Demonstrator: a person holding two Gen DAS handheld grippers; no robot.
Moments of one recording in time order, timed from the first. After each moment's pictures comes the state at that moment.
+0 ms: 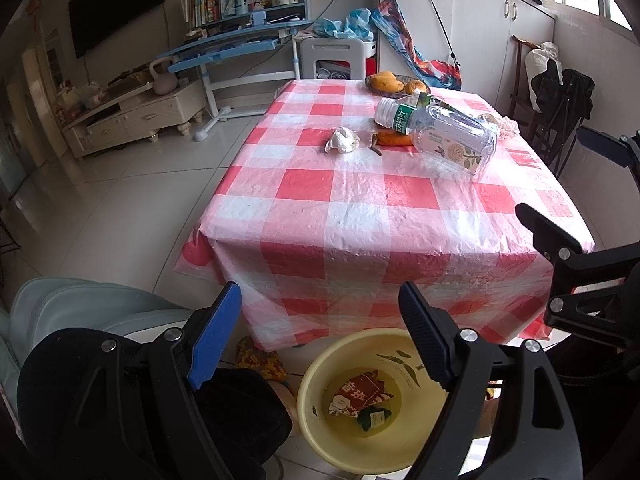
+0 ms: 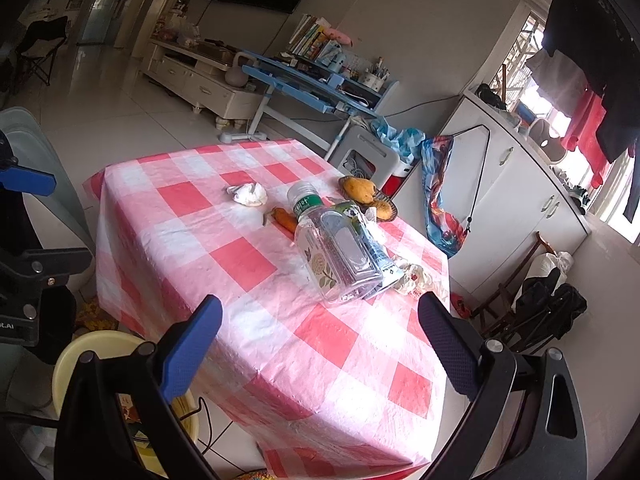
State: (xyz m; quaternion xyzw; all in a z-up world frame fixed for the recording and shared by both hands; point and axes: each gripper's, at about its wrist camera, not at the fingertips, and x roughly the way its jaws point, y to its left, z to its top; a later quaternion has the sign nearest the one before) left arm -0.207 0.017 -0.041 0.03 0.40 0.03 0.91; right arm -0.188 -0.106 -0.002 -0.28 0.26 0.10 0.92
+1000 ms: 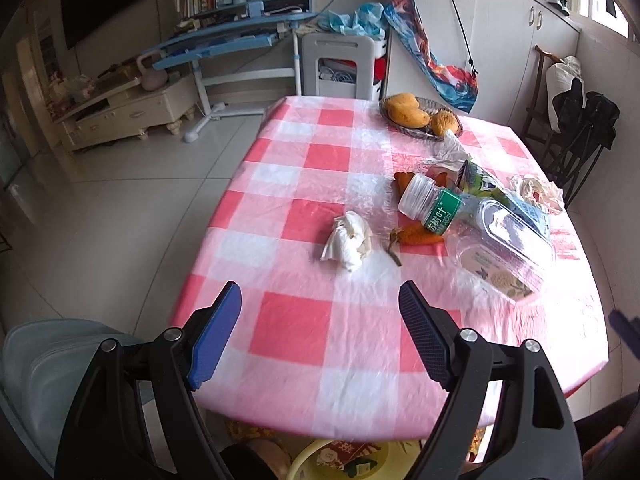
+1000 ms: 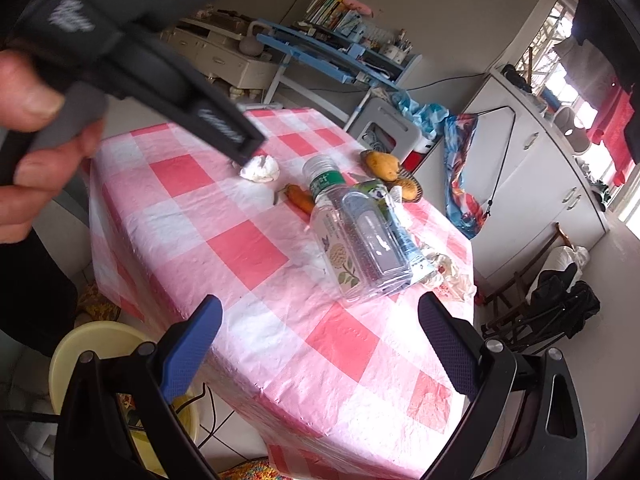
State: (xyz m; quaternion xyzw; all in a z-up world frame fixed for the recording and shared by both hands) left arm -0.040 0.013 -0.026 0.00 0.43 0.03 0.90; right arm -0.151 -0.093 -0.021 -0.30 0.32 0.12 0.89
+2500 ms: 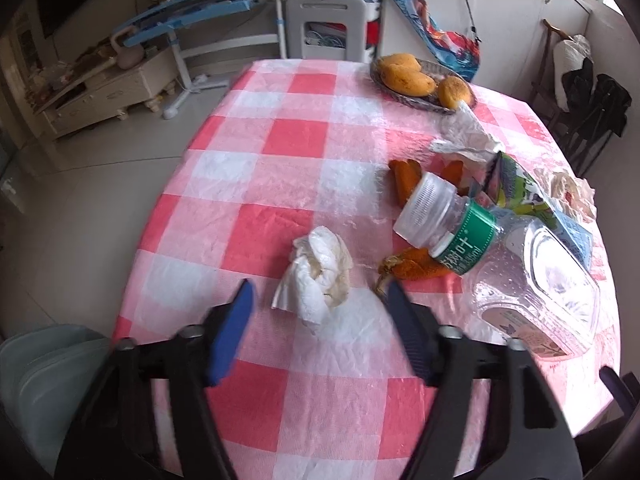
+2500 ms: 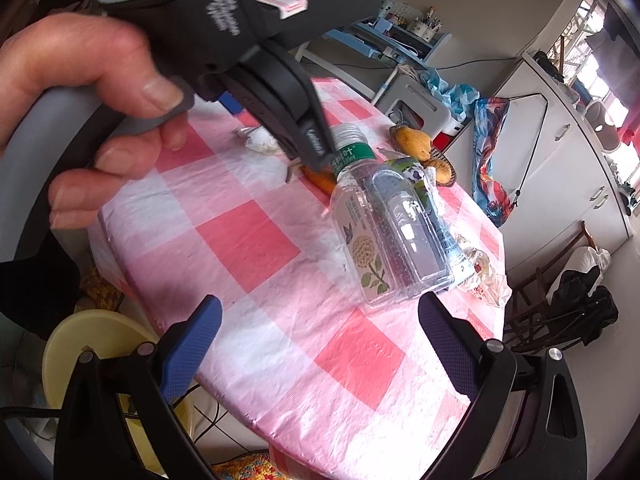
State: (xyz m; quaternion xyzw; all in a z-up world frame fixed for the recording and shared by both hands) left arm 0.040 -0.005 -0.068 0.00 0.49 0.01 0.87; right arm -0.115 -0.086 -0.044 -0.30 0.37 0.14 0.87
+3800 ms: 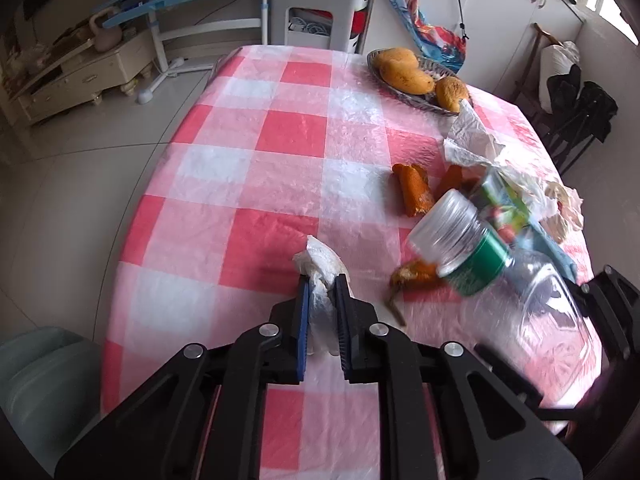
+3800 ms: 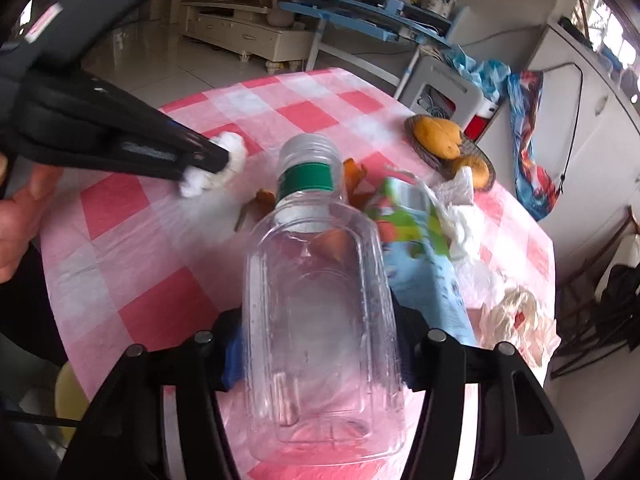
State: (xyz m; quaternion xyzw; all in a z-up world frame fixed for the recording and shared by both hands) left arm 0.057 0.022 -0.072 -0.03 0.51 -0.04 0.86; right arm -0.030 -0.100 -0.052 -0.24 0.41 0.21 0.85
